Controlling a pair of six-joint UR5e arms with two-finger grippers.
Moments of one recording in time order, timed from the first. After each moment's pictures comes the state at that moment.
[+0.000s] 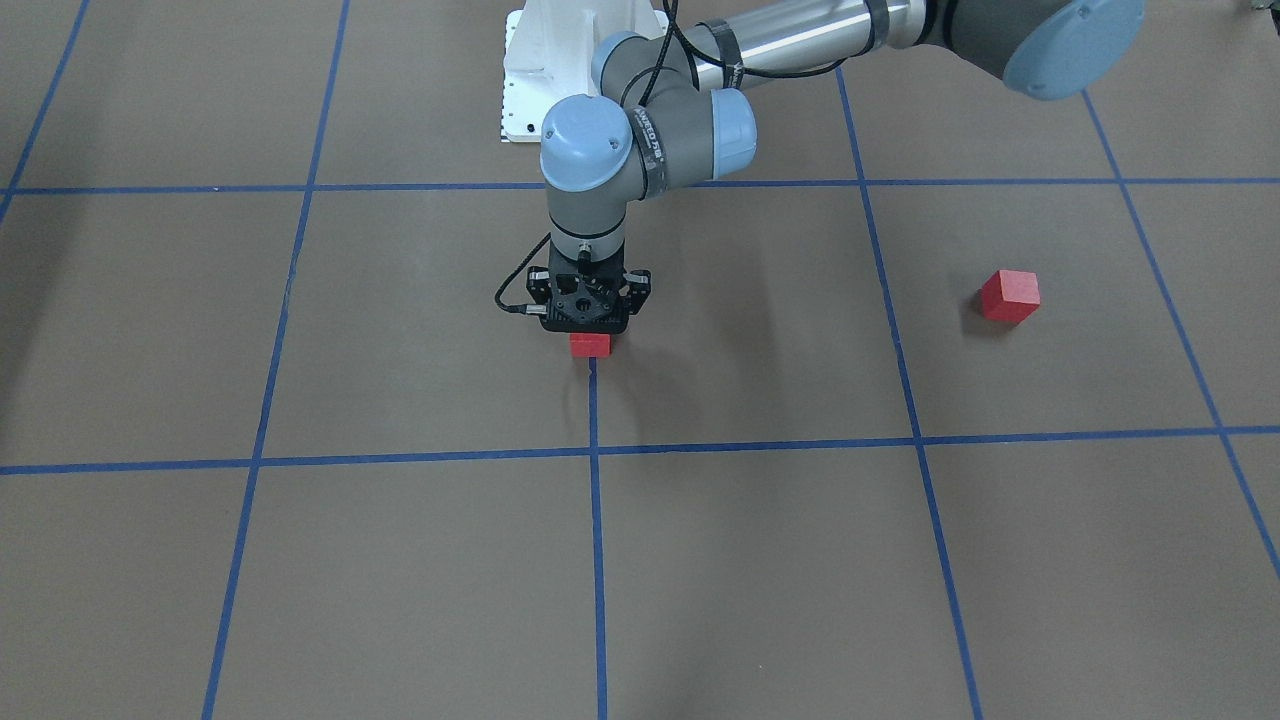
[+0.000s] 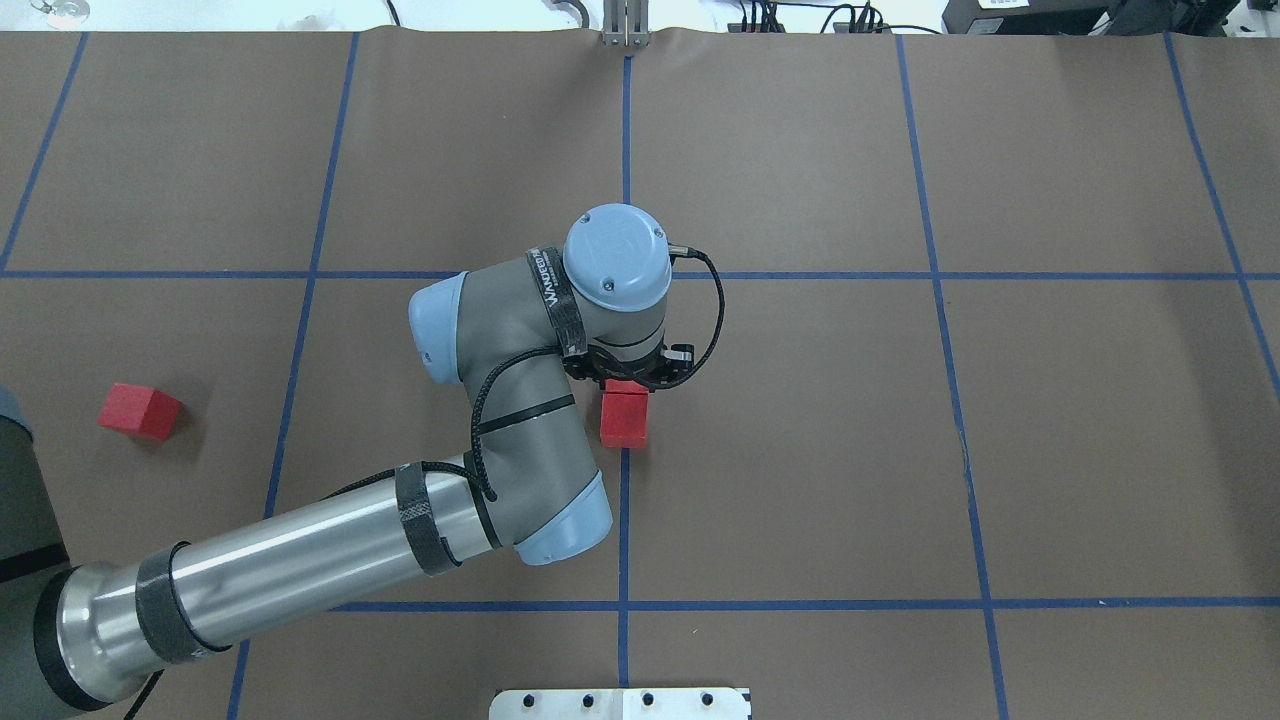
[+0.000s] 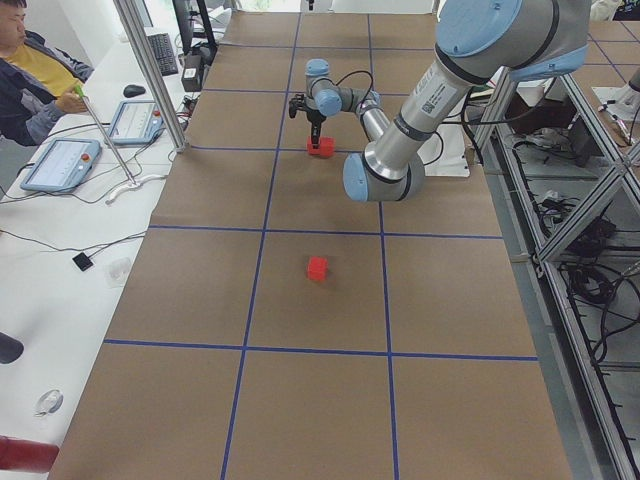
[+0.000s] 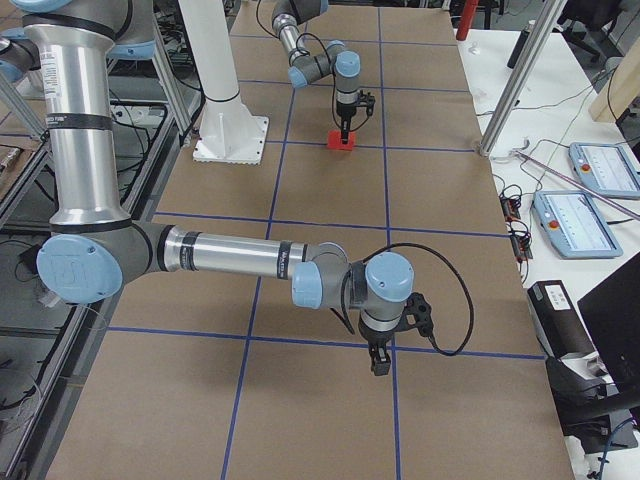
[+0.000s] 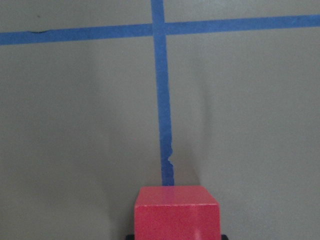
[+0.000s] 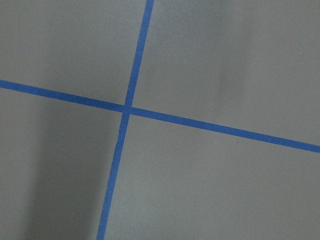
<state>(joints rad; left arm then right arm) -0.48 -2.51 -1.34 -1.64 -1.87 -1.17 1.58 -1.53 1.48 -1.50 2.27 -0.19</state>
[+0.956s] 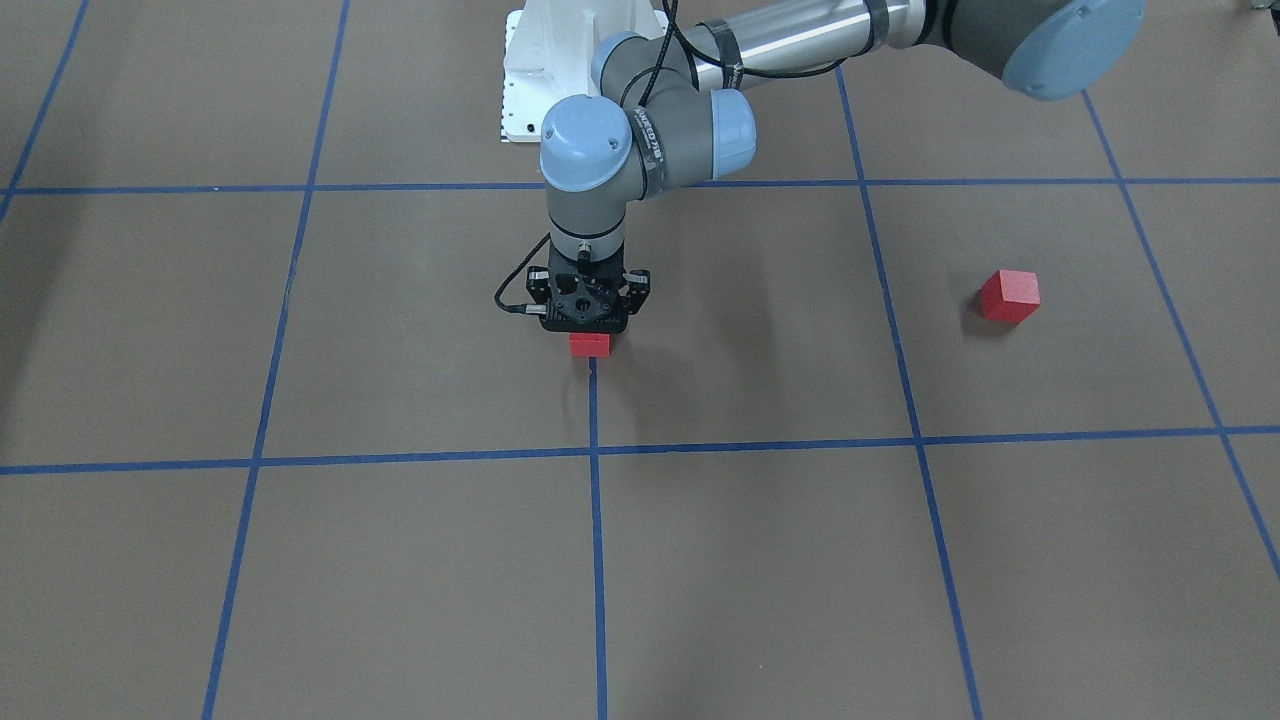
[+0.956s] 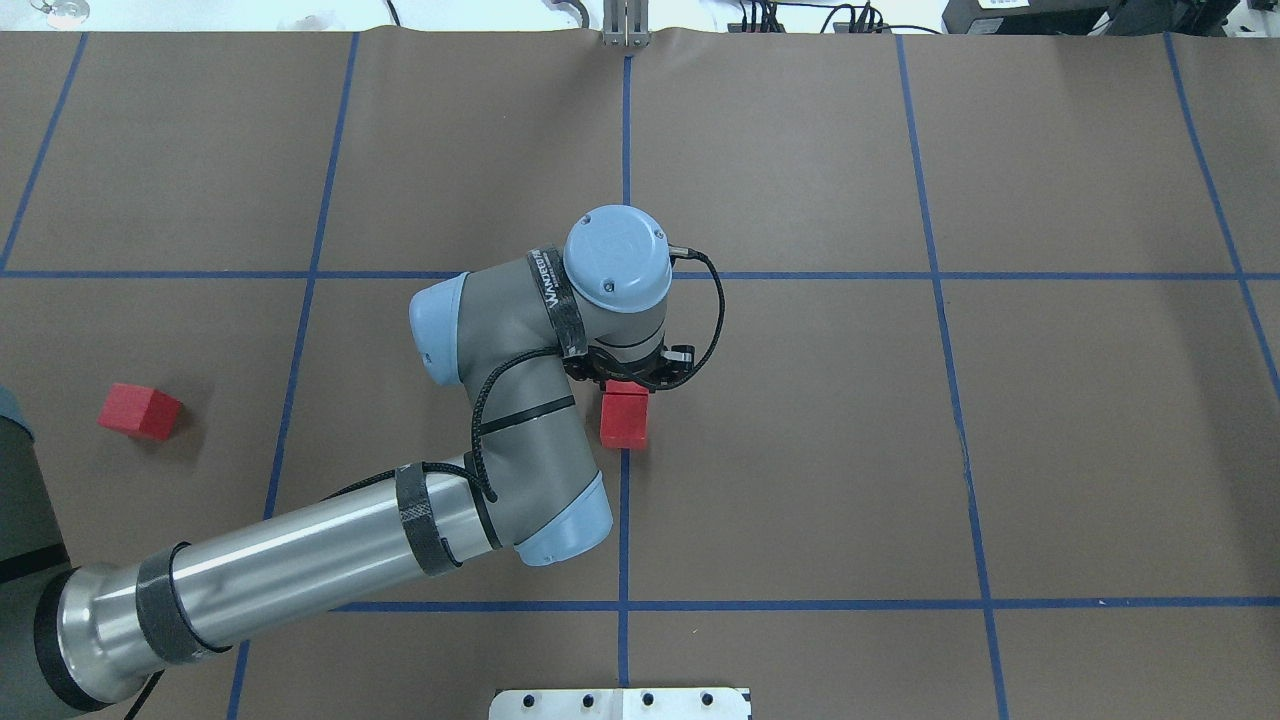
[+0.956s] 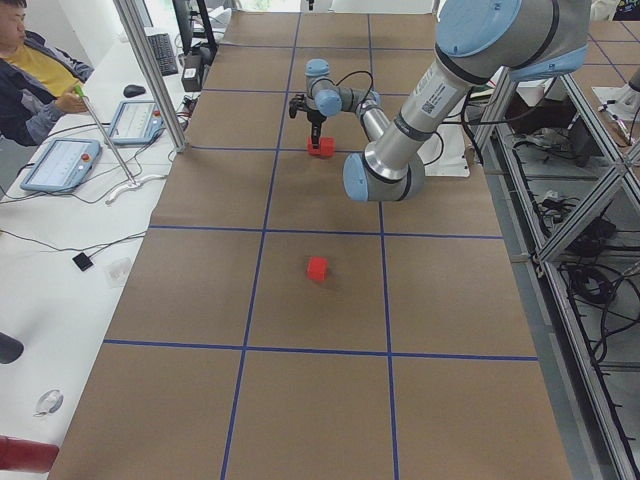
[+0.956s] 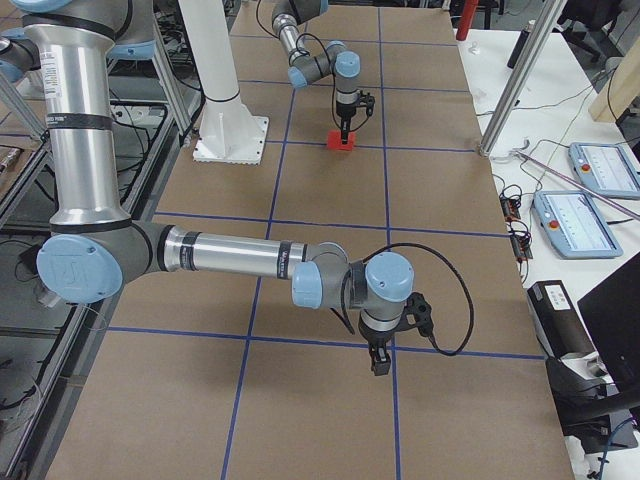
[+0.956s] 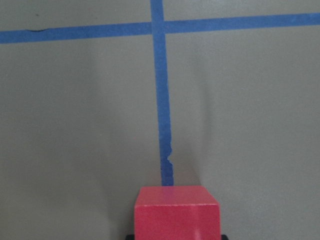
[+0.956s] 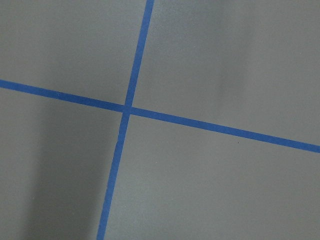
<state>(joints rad) -0.48 -2.51 -1.34 -1.64 -1.87 -1.17 1.58 -1.53 1.48 -1.50 2.27 -0.19</state>
